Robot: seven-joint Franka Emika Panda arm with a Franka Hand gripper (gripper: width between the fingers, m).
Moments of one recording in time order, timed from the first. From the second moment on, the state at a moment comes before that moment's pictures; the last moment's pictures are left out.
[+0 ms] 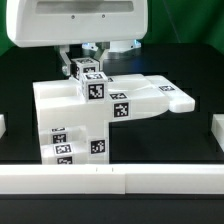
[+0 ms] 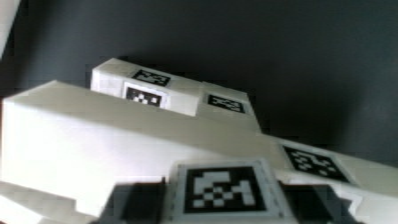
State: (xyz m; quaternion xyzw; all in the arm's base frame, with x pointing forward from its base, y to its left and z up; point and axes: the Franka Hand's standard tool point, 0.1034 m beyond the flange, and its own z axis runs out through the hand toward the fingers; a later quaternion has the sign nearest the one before) arm 0.566 -0.075 0.110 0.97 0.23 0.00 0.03
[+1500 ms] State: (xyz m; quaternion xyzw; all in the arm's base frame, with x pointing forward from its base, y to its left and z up) arm 0.566 -0.071 0.109 0.95 -0.31 0.02 0.01
